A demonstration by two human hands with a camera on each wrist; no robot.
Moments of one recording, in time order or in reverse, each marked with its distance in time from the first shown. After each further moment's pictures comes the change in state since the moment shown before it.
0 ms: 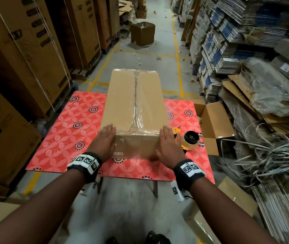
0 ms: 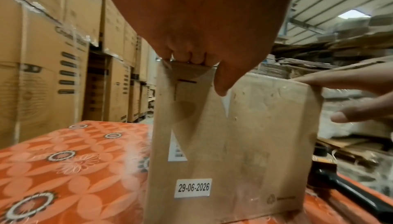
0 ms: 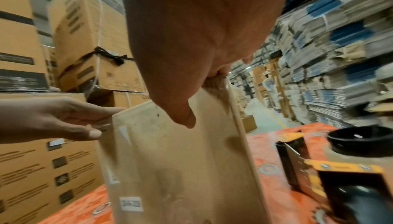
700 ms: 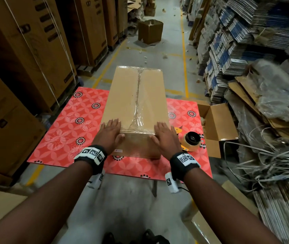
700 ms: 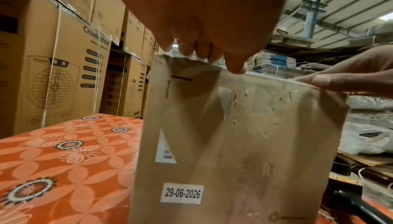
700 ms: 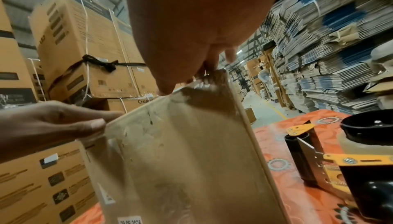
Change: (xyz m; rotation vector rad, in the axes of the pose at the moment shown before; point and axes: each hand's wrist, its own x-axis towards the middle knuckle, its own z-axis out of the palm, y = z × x) left_hand 0.017 0.016 0.001 -0.035 0.007 -0.026; right_hand 0.038 0.010 0.003 0.137 0.086 -0.116
